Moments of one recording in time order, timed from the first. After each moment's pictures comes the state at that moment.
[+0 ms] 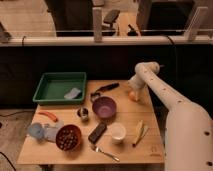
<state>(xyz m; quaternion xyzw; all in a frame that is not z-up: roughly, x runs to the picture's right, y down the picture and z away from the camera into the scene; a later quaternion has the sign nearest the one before) 0.182 0.008 0.974 -0.19 -0.15 -0.24 0.94</state>
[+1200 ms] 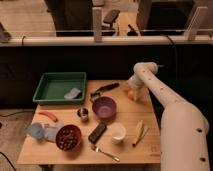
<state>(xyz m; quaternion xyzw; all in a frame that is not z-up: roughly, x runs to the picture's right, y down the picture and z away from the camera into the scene) 0.175 0.009 0.986 -0.19 -0.16 -0.25 0.93</state>
